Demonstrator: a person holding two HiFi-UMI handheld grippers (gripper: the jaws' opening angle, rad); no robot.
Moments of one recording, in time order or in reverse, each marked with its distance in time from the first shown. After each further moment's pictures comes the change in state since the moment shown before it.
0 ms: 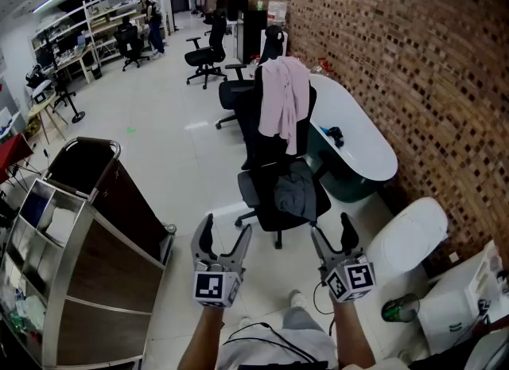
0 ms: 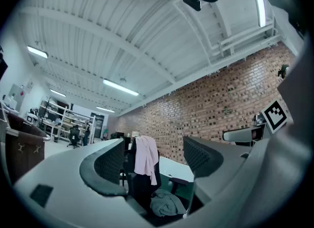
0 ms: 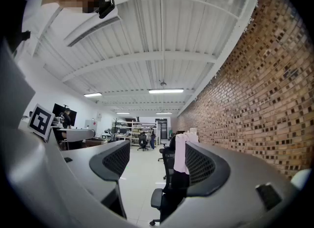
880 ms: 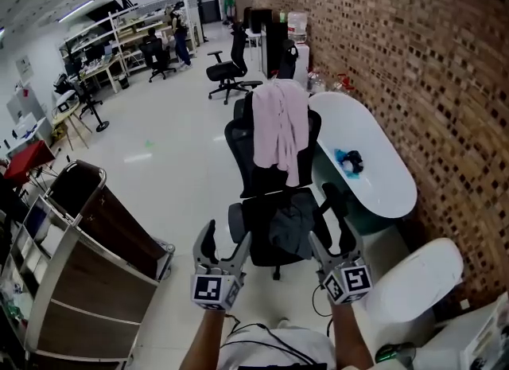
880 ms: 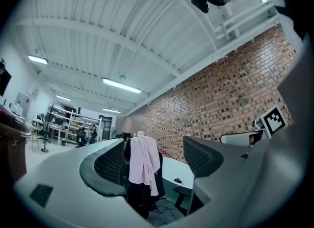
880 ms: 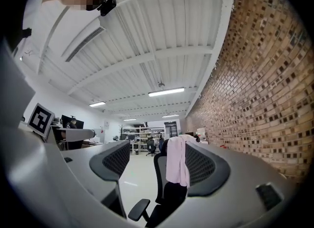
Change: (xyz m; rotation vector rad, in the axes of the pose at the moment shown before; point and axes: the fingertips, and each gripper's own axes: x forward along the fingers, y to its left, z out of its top) left arm 0.209 -0.075 -0.021 -0.038 -0.002 0.144; right arm 0.128 -0.208 -0.020 0.072 -0.055 0.132
